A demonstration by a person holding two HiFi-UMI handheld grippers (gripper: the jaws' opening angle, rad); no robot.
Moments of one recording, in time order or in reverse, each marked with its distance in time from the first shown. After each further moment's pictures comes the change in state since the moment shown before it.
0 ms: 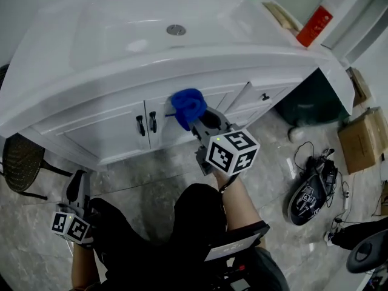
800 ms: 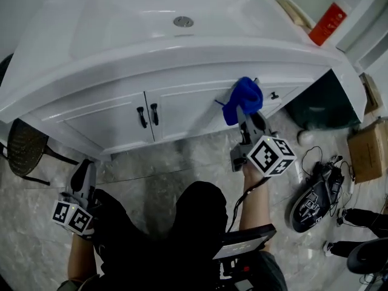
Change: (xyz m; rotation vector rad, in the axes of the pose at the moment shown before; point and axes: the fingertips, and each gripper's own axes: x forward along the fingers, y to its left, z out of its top) left arm 0.011 -0.034 -0.005 0.035 0.011 -0.006; right arm -0.086 -0.112 0.016 0.123 -0.159 -0.195
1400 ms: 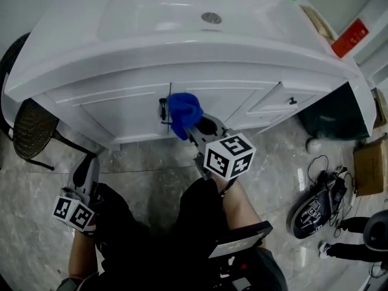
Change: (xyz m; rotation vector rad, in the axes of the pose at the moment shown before) left arm -0.032 0.026 0.000 -0.033 -0.020 0.066; right arm 0.064 0.175 -0.122 -0.094 0.295 0.392
